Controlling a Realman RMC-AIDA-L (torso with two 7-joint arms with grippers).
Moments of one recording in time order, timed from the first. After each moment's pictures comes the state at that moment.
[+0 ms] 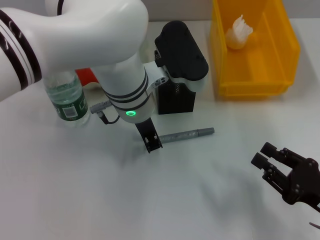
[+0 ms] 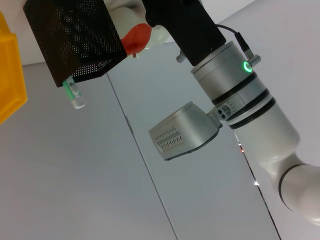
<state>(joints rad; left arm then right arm) -0.98 -2.08 1.98 0.94 2.48 1.25 -2.68 0.16 2.08 -0.59 -0.14 -1.68 -1.67 0.79</state>
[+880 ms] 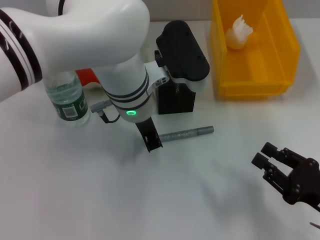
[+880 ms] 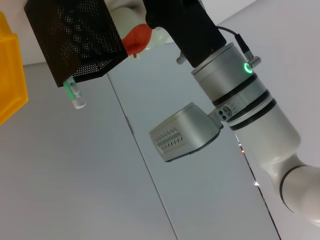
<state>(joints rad) -0.98 -2.08 1.99 0.95 2.49 1.25 -2.67 0.16 2.08 -0.59 -0.14 -1.68 -1.67 0.79</state>
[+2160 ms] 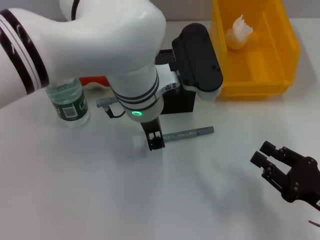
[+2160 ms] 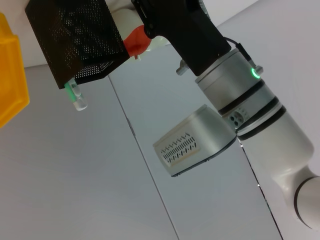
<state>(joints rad) -0.99 -2.08 2.05 1.02 2.53 1.27 -2.64 0.17 2.08 -0.59 -0.14 -1.68 -1.66 0.81</state>
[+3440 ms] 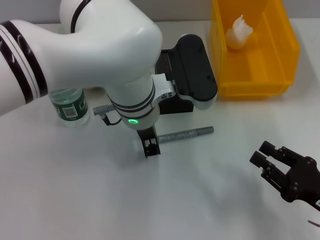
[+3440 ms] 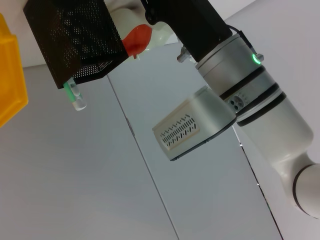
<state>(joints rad) -0.98 -2.08 2.09 1.00 2.52 1.25 -2.65 0.17 2.08 -0.59 -0.13 -1.68 -1.66 0.81</state>
